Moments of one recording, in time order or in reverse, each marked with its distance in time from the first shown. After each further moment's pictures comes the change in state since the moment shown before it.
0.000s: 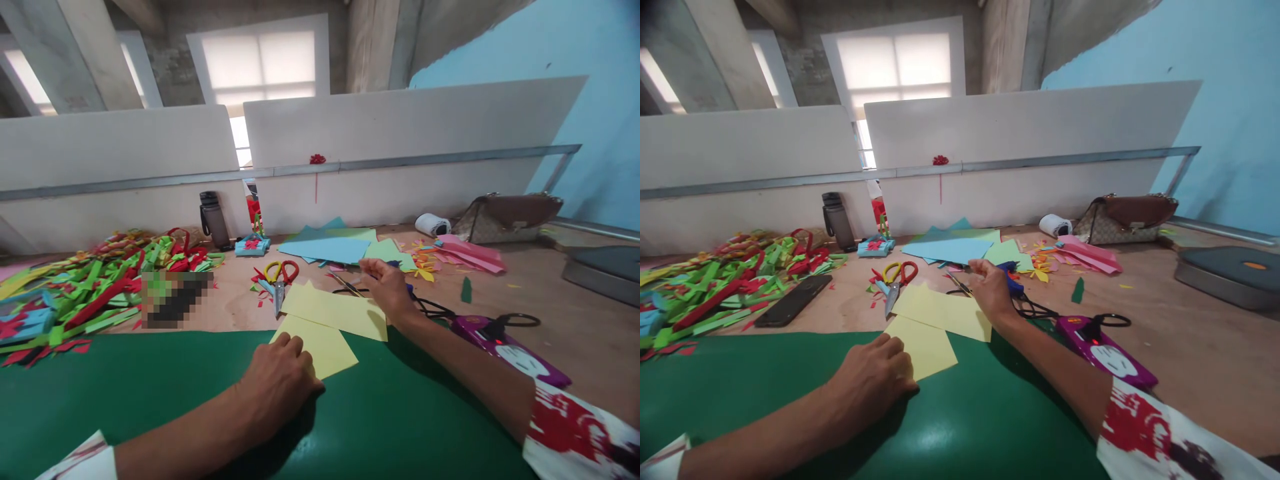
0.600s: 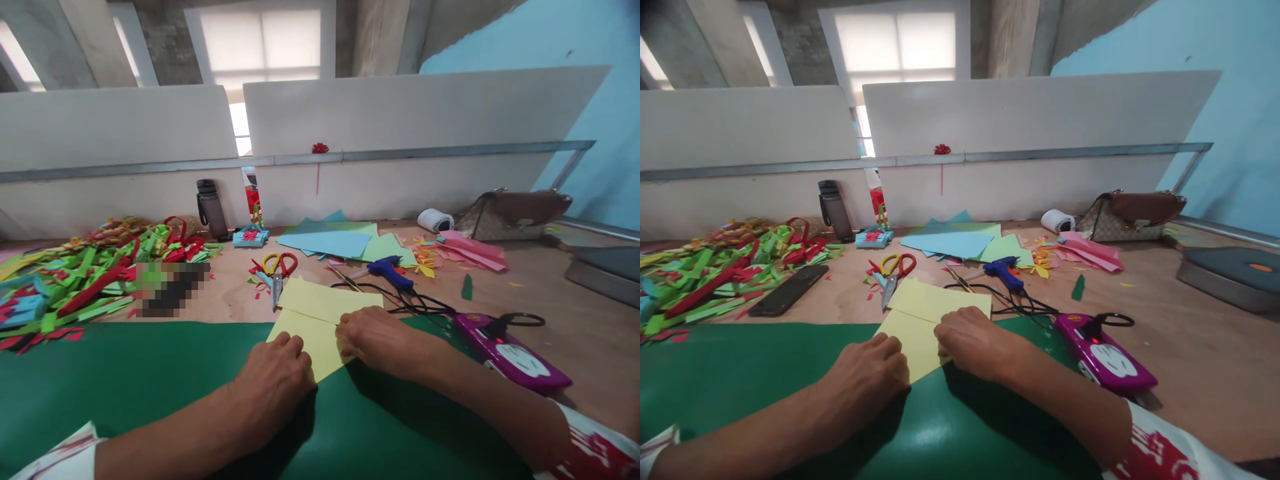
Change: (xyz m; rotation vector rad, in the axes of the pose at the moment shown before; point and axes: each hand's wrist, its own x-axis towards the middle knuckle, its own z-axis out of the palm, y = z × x) left_hand -0.004 0.006 -0.007 0.011 -0.038 0.056; right_hand -0.058 -0.052 -0.016 -0.847 -0.978 -0.585
